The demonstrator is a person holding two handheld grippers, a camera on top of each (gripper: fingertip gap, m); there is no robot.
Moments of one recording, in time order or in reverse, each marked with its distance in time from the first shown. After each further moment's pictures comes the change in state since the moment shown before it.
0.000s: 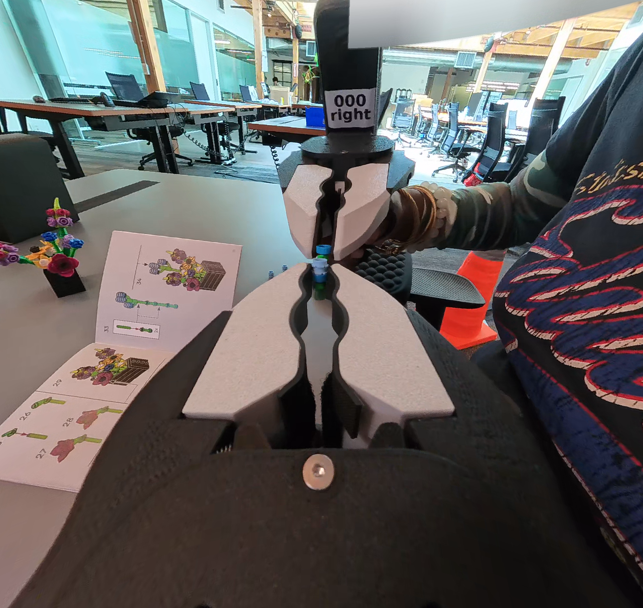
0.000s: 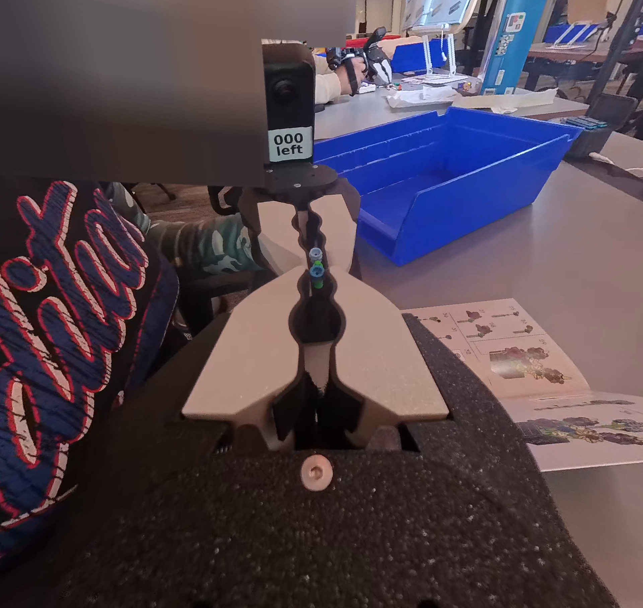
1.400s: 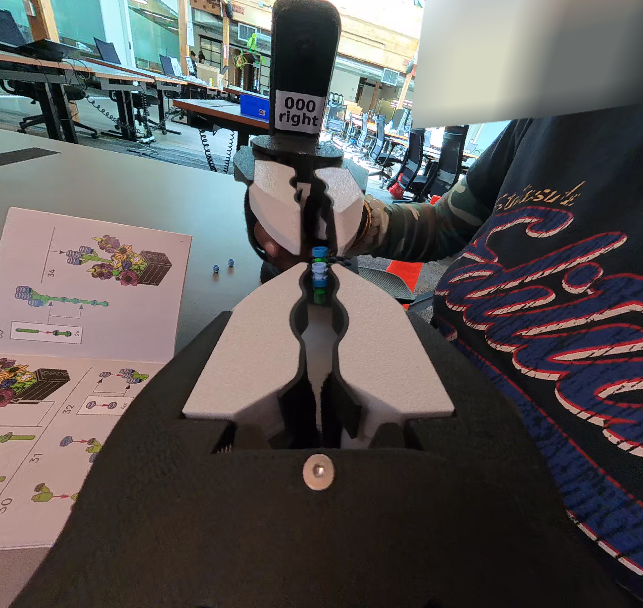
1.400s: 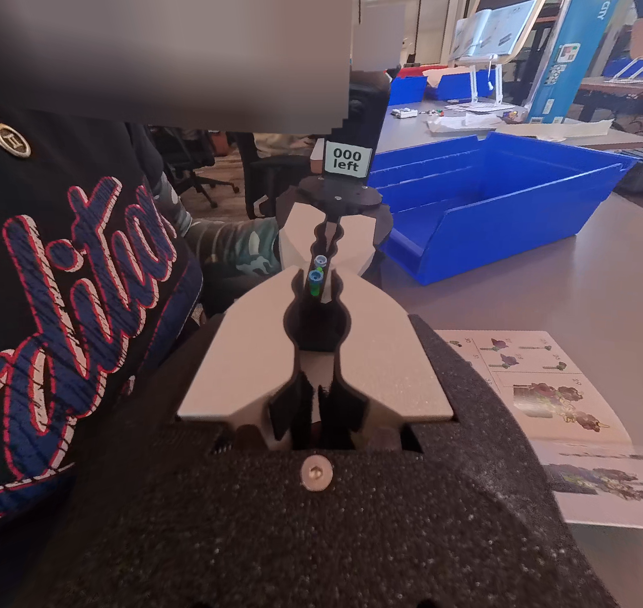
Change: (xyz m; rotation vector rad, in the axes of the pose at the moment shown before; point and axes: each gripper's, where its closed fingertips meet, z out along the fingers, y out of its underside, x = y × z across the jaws) left arm 0.014 0.001 -0.002 -0.011 0.204 -0.146; right arm -0.007 -0.002 0.002 0.061 -0.136 -0.035
